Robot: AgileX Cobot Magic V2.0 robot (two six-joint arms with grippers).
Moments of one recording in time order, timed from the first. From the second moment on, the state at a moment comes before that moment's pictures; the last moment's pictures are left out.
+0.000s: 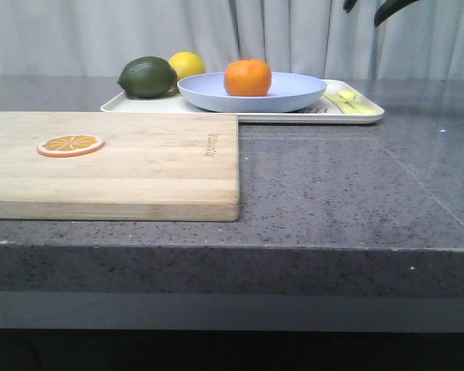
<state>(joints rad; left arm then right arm) -0.50 0.74 -0.86 -0.11 0.75 0.11 0.01 2.12 -2.40 0.37 1.25 0.22</state>
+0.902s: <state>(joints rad) -0.50 0.74 -0.86 -0.10 0.75 0.11 0.08 1.39 -1.63 0.13 1.15 -0.03</state>
